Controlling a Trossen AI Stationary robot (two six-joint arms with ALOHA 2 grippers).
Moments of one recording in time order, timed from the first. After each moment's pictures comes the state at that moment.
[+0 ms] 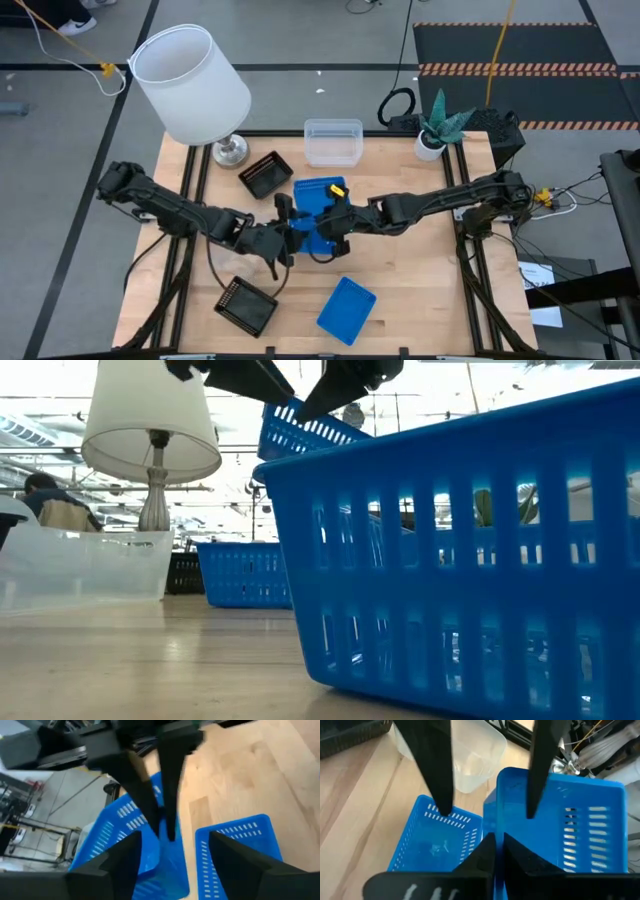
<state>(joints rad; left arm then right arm) -0.37 1.47 1.10 -0.29 -0.68 0.33 0.17 1.68 1.39 -0.42 0.34 -0.28</state>
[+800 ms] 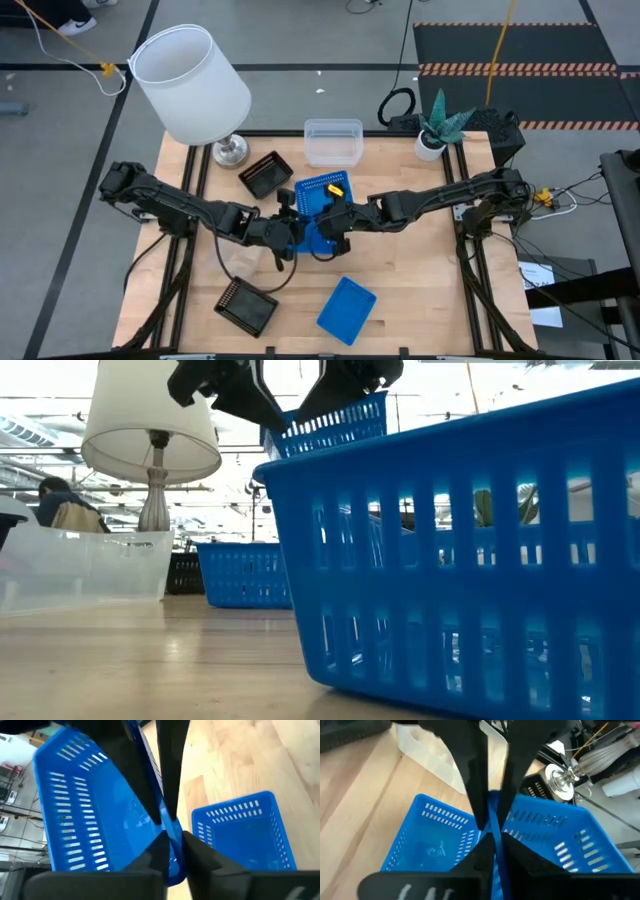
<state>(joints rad) -0.29 1.49 1.10 -0.37 -0.59 0.30 0.18 1.68 1.39 -0.40 0.34 -0.34</state>
